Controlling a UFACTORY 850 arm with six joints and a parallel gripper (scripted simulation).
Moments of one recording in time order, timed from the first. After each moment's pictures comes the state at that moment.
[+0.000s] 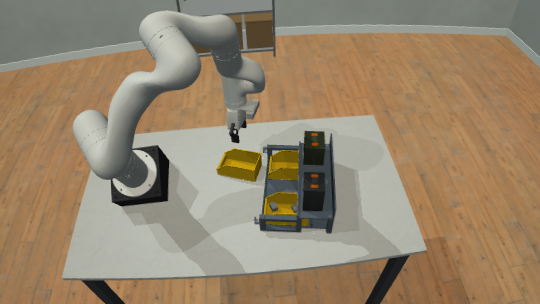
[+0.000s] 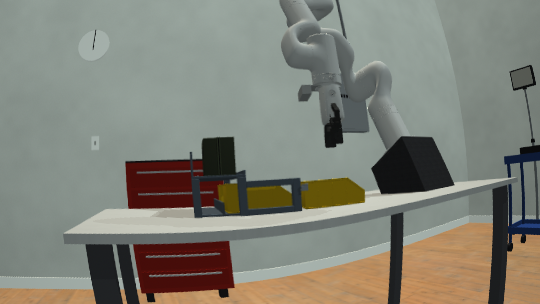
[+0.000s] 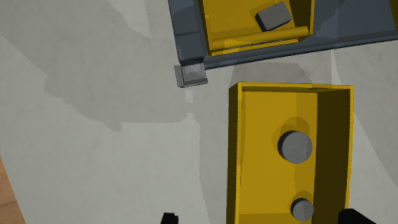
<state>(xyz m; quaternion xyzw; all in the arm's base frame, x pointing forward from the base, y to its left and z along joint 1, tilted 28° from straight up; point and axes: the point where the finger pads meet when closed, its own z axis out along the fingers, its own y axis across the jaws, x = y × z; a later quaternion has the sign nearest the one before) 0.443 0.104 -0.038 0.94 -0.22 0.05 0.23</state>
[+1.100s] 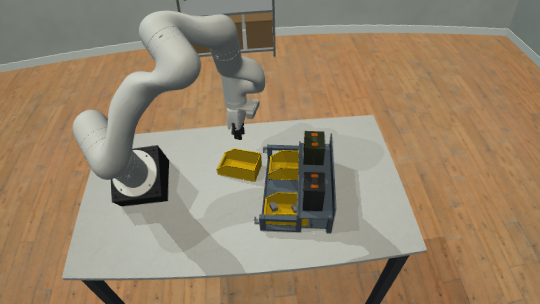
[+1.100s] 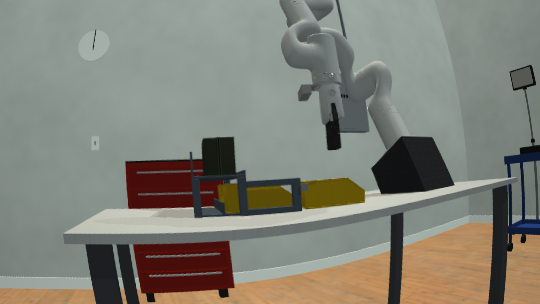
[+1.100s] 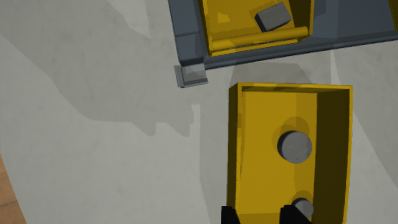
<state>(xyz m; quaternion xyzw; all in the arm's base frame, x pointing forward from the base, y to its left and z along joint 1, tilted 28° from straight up) 0.443 0.104 -0.037 0.94 -0.22 0.05 0.23</state>
